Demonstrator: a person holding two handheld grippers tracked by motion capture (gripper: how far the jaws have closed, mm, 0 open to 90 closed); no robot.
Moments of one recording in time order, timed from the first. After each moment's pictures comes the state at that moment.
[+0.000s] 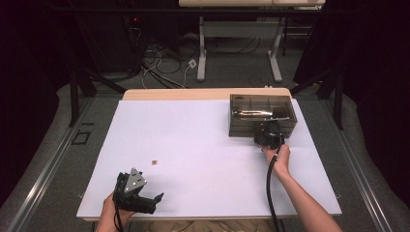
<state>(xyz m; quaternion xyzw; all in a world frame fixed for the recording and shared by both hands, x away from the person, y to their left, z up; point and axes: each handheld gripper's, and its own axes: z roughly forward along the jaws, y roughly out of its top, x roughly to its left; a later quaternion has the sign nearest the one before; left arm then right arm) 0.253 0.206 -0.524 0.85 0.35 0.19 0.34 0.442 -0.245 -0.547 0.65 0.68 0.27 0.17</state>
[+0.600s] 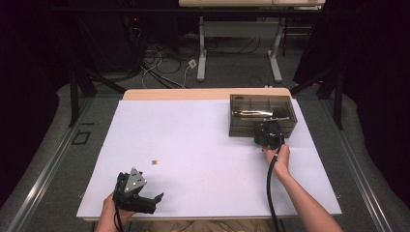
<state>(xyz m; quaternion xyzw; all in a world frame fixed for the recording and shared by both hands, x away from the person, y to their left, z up) 0.253 0.206 -0.524 0.85 0.35 0.19 0.34 0.441 -0.244 -0.546 0.65 0.69 0.28 0.17</state>
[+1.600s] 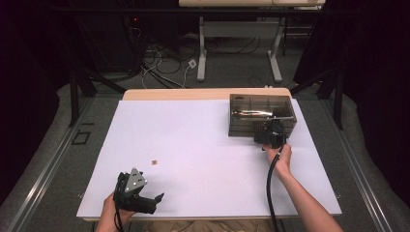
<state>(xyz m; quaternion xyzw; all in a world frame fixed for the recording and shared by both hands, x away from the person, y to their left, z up) 0.253 0.205 -0.524 0.85 0.35 0.19 0.34 0.441 -0.251 -0.542 0.67 0.67 0.29 0.14</state>
